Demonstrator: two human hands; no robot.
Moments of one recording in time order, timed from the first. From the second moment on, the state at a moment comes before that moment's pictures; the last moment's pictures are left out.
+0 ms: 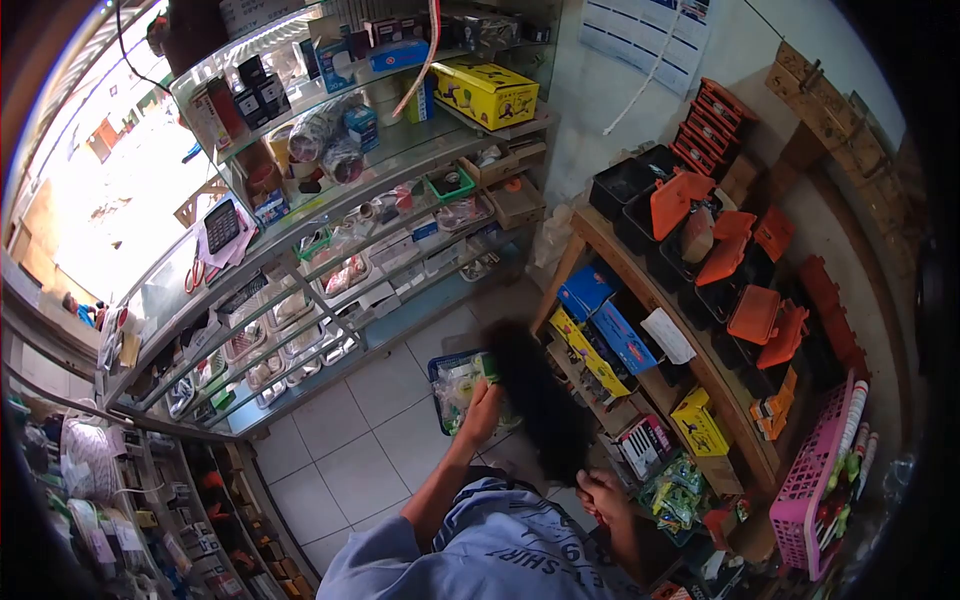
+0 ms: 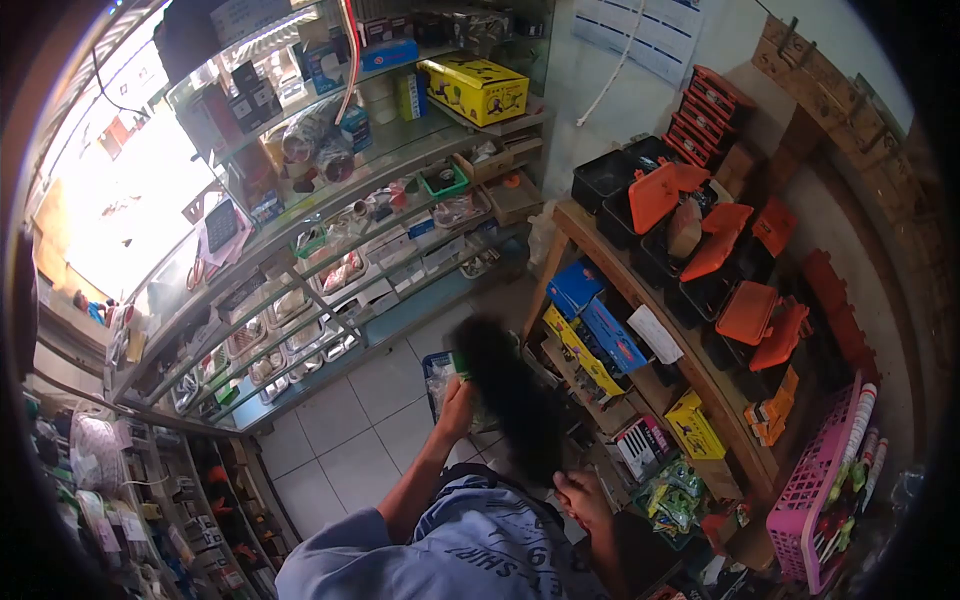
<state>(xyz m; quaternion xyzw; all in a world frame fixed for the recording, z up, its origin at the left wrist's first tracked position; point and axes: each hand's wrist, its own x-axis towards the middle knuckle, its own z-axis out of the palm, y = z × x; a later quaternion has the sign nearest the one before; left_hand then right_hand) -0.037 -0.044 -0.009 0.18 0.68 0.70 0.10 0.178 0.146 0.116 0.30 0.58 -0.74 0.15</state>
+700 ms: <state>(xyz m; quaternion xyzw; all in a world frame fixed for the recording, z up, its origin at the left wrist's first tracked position) -0.037 -0.047 0.043 -0.03 0.71 0.70 0.12 0.160 0.153 0.117 0.26 0.61 -0.72 0.20</state>
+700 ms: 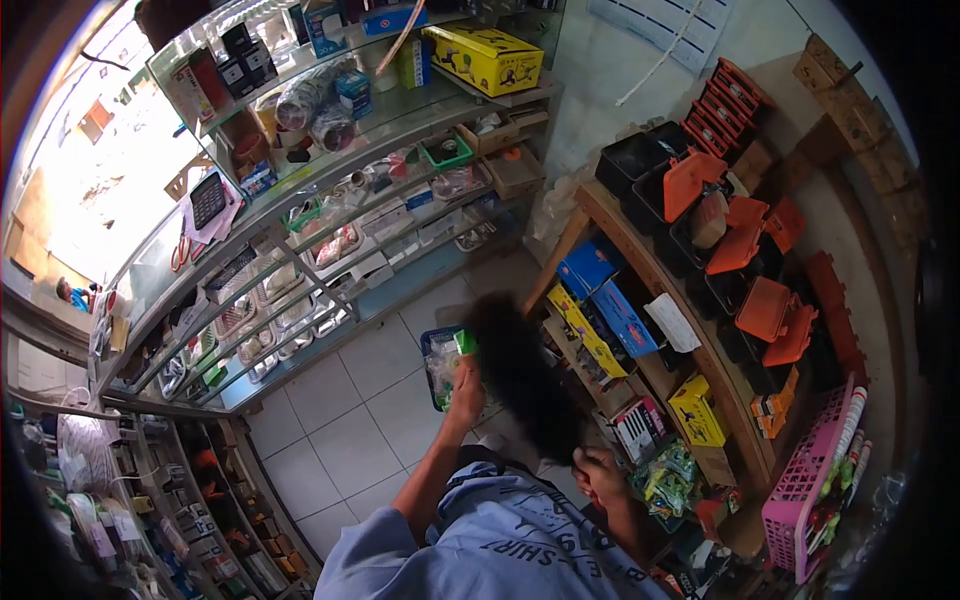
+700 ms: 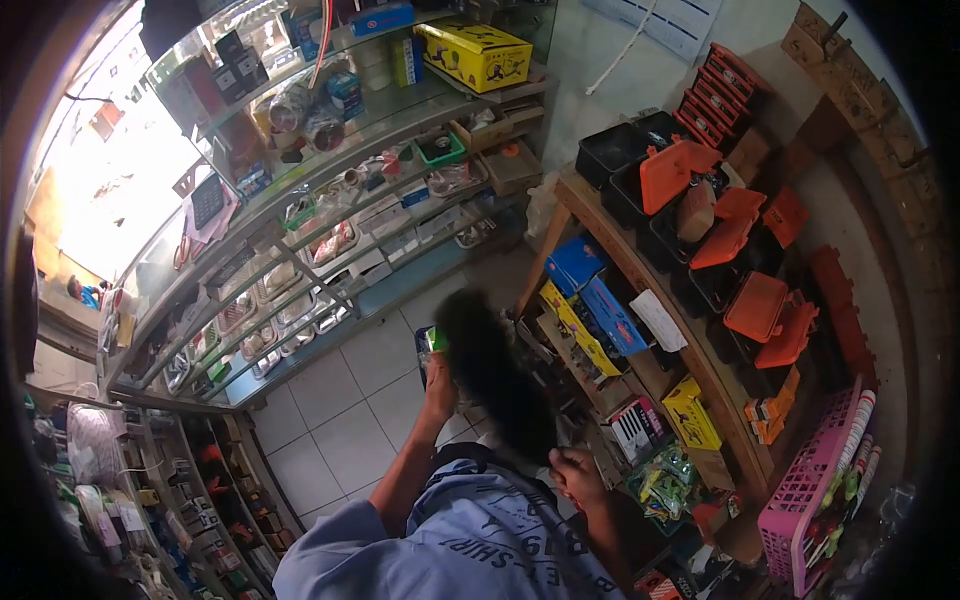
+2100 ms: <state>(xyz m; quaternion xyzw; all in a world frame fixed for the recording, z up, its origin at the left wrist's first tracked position) 0.056 -0.019 0.010 0.32 0.78 0.51 0.14 0.133 0.082 0.117 0.01 0.91 -0.36 -0.22</state>
